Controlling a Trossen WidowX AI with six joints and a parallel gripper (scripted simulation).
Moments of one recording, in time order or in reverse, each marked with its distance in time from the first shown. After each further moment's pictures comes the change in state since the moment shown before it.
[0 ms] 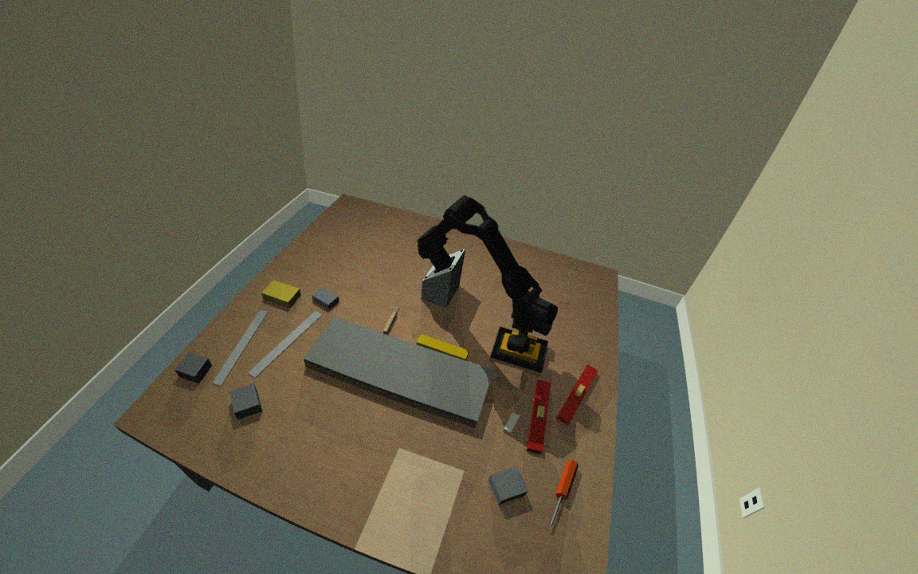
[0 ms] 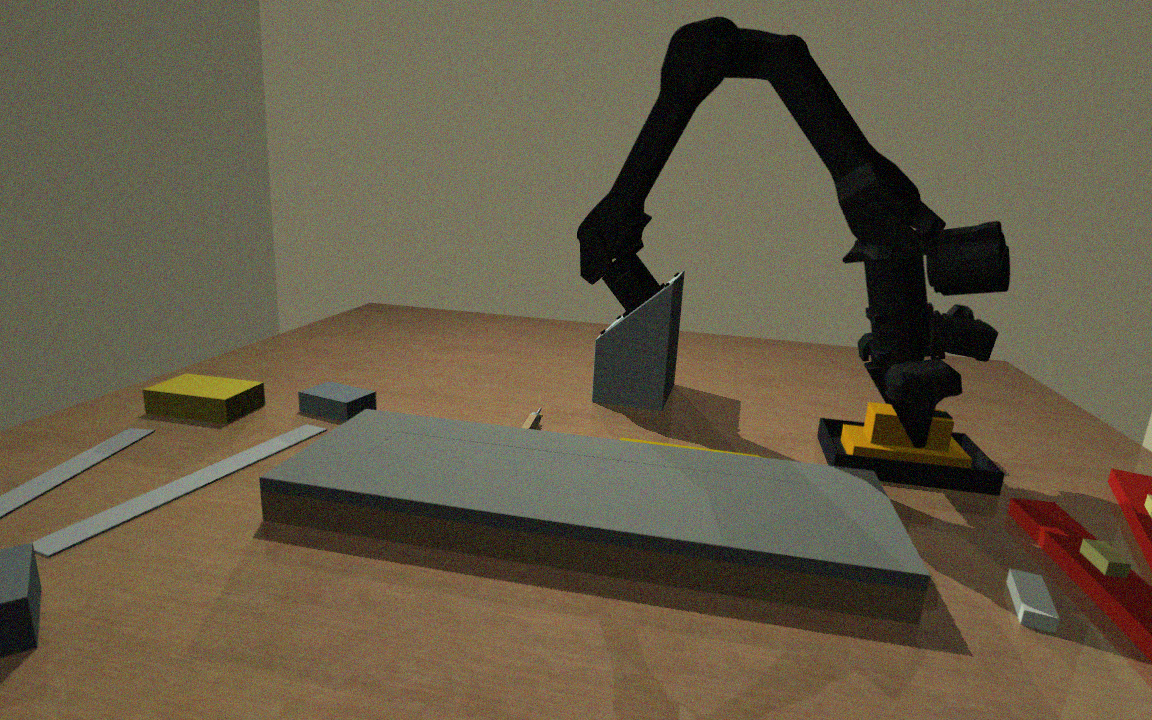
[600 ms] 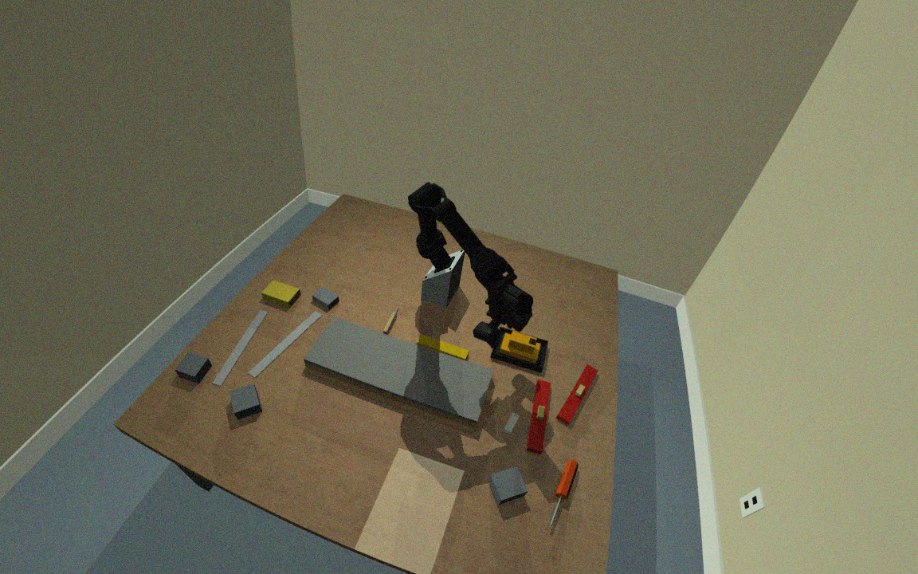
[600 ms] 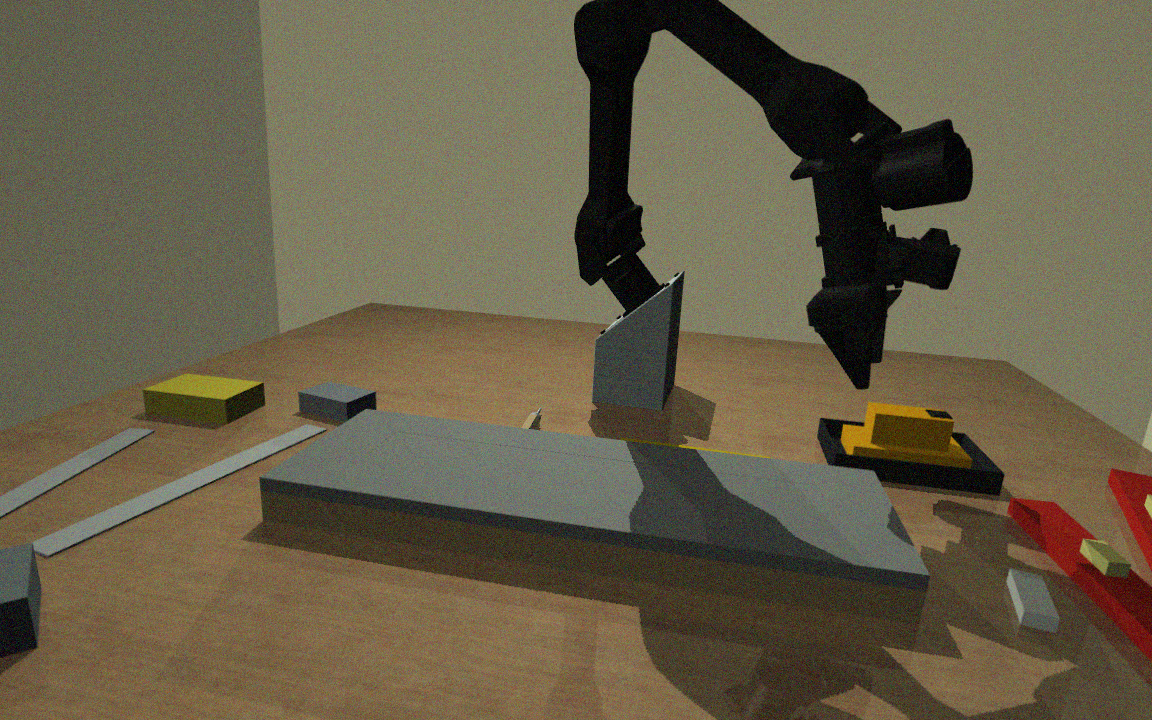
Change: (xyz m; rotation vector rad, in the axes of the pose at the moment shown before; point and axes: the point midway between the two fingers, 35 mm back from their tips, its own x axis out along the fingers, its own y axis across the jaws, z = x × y) arm -0.099 -0.074 -0.049 0.328 -0.006 -0.038
